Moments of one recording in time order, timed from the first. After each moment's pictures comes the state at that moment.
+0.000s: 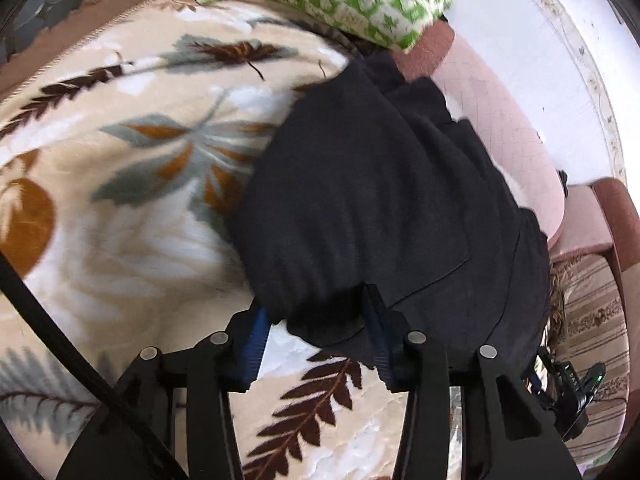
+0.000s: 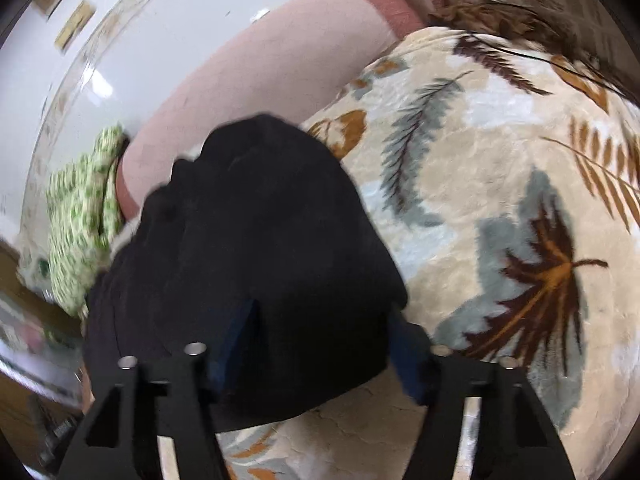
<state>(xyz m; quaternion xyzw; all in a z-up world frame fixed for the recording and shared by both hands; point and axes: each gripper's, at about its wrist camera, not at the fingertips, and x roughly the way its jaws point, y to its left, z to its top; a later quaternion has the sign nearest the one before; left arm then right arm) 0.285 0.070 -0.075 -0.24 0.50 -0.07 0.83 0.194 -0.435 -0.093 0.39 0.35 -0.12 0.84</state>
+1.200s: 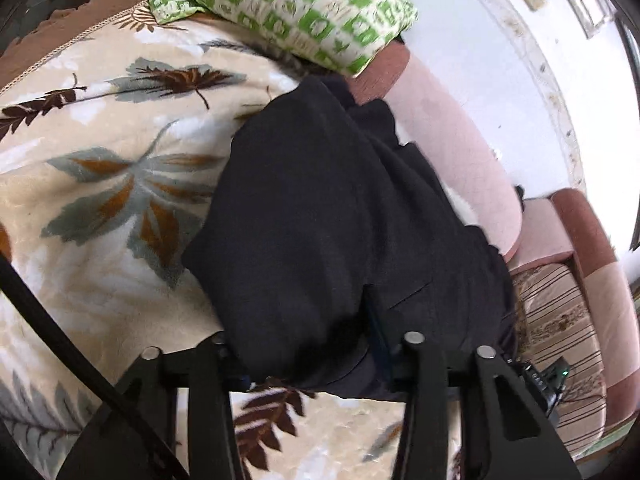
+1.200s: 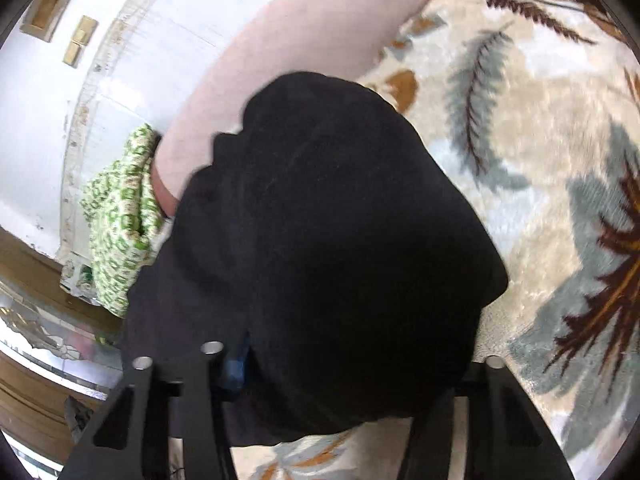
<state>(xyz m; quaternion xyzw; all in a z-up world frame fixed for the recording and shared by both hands) 0.298 0.055 -0.063 -0.28 0.45 -0.15 0.84 0.227 -0.404 -0.097 0.42 0.35 -0.02 0.84</state>
